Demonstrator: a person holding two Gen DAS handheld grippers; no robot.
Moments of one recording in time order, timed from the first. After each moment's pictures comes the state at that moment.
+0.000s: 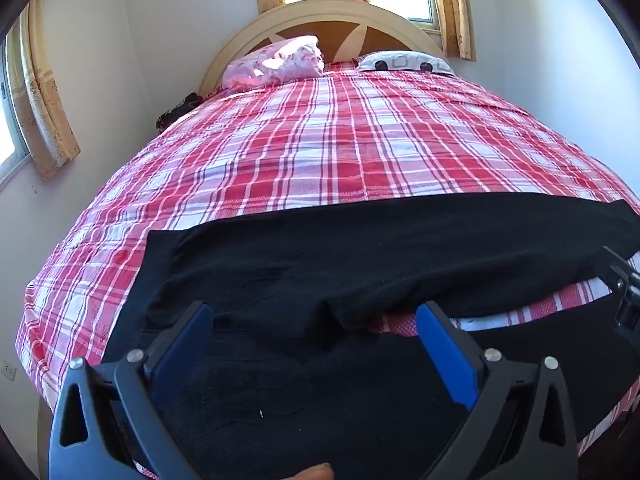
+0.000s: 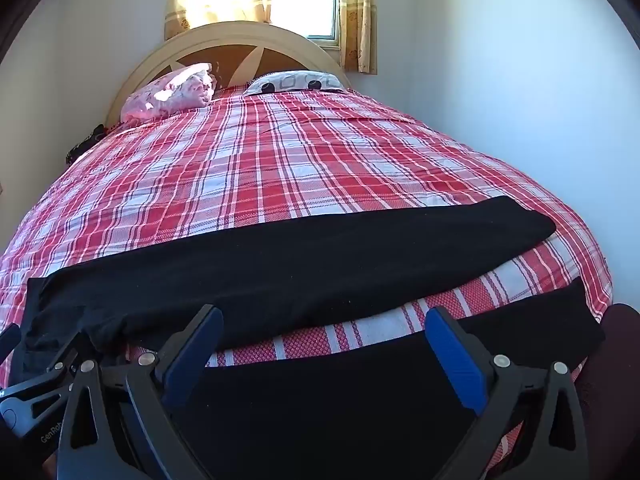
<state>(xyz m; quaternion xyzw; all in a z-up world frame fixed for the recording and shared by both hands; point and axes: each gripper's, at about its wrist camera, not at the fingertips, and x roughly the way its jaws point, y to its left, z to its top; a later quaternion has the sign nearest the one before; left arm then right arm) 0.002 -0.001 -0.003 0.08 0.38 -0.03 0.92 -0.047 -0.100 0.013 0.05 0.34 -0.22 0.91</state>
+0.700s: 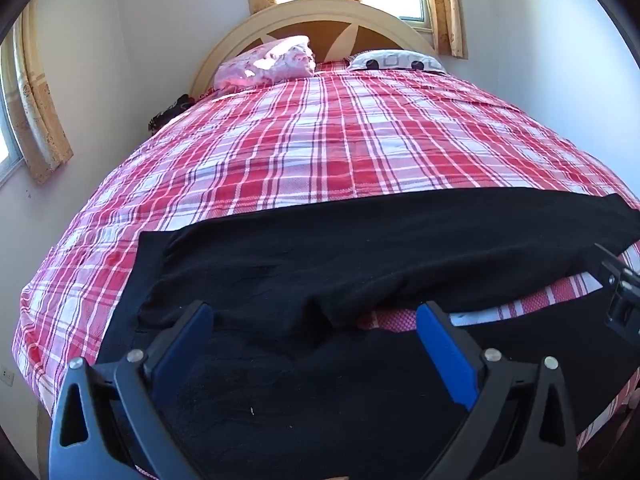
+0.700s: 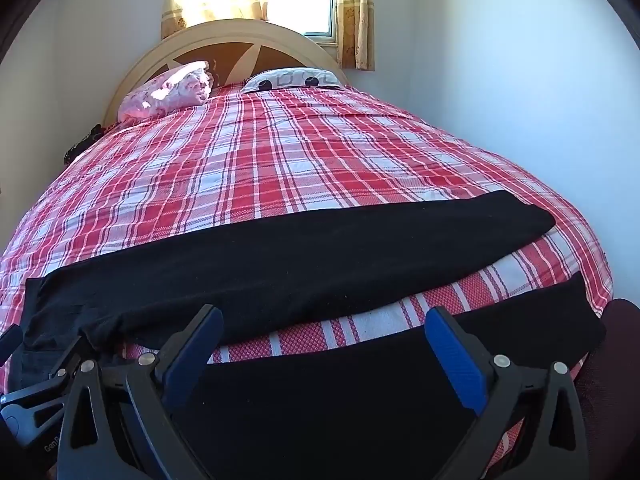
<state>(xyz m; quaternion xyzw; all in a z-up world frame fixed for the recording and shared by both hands) 0.000 -0.004 -0.003 0.07 0.37 -0.04 0.92 -0.048 -0.100 0.008 0.06 0.35 -0.22 0.91</state>
